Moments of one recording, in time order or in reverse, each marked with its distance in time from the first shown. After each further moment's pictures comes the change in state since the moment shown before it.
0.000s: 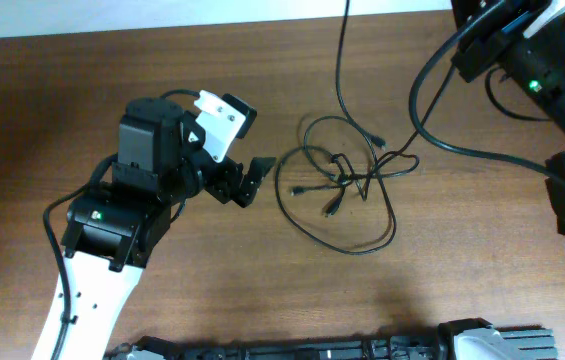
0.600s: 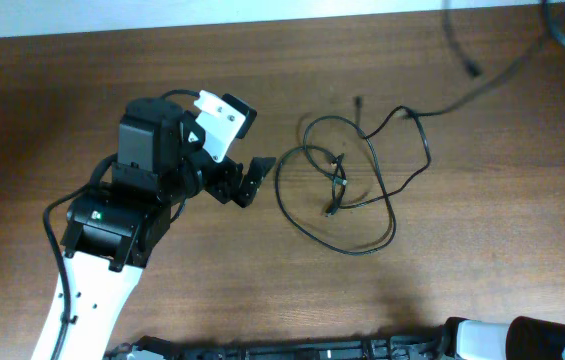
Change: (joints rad) left arm 0.000 0.000 0.000 -0.002 0.000 0.000; right arm -0.328 0.253 0.553 -0.018 0.033 0.011
